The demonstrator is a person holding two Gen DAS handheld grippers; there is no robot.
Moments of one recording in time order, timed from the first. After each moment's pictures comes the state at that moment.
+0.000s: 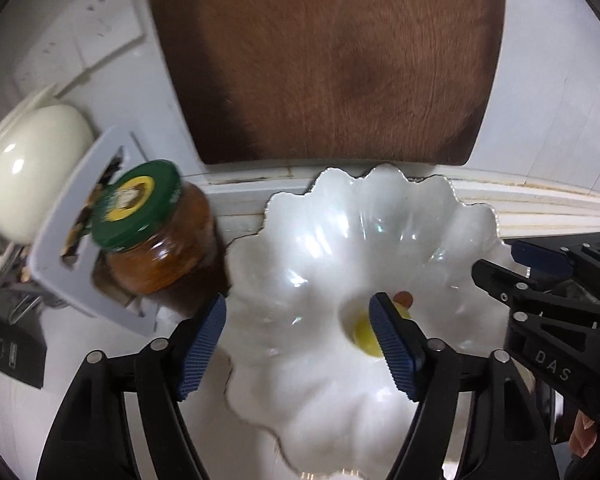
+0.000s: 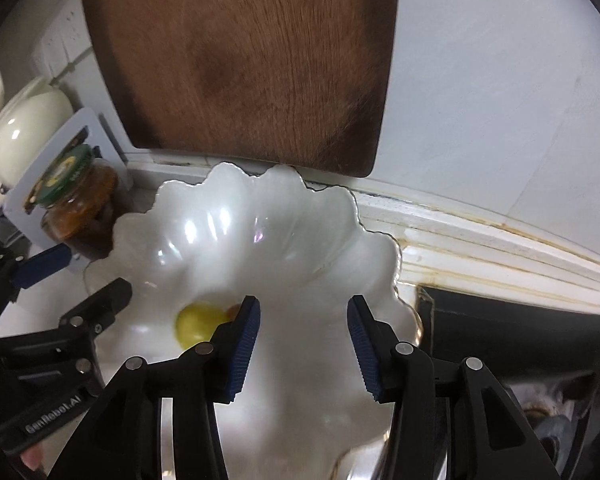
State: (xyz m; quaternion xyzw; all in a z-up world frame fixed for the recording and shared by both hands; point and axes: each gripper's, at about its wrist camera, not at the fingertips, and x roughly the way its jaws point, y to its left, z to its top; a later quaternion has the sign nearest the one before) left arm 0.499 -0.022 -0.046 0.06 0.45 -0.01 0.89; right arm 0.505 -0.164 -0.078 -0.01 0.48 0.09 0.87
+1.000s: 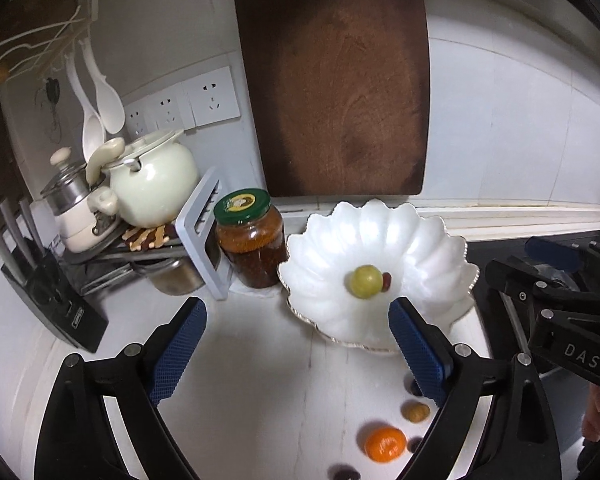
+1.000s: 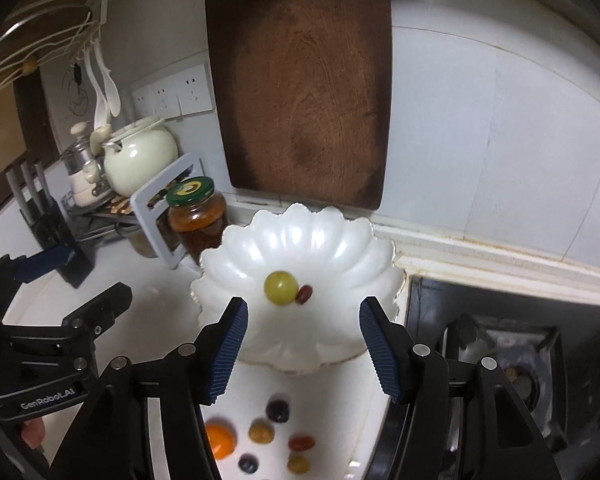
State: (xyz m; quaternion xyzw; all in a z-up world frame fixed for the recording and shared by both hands) left arm 0.320 0.002 0.029 0.07 0.33 0.01 0.94; right arm 0.341 -0.168 0.006 0.00 0.35 0.13 0.93
